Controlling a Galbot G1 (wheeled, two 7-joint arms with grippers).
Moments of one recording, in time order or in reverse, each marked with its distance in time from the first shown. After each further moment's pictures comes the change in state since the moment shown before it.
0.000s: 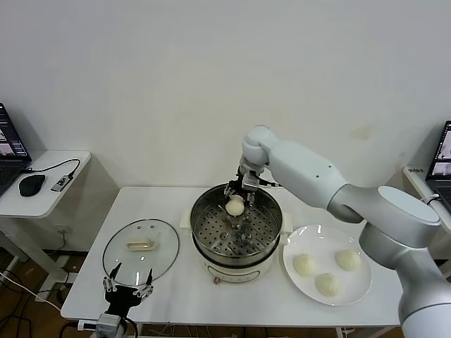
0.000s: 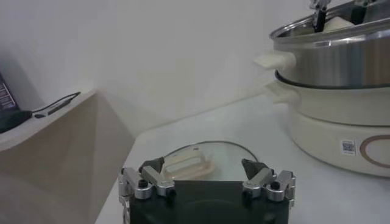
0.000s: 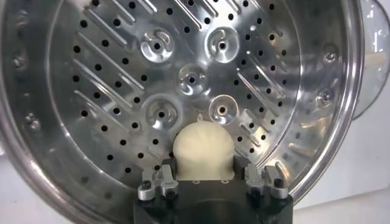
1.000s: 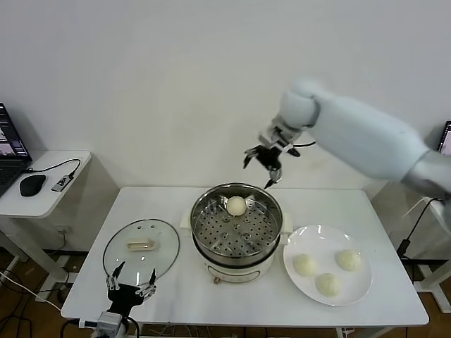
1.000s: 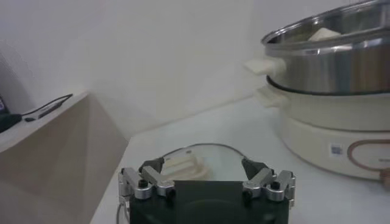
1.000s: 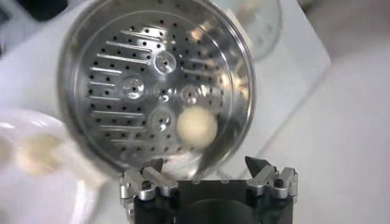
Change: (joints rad) left arm 0.001 0.009 0.005 -0.039 -0.007 0.040 0.029; right arm 0.339 -0.426 -0.200 0.393 0.658 -0.955 -0.185
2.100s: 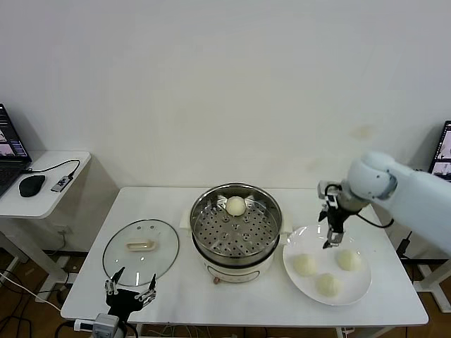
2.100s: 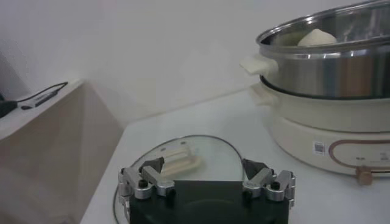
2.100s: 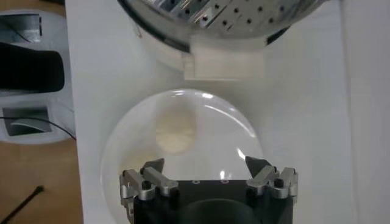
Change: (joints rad) left arm 0.050 0.006 0.008 -0.079 -0.030 0.105 0.013; right arm -0.479 -0.350 0.193 0.336 -0.140 -0.514 0.115
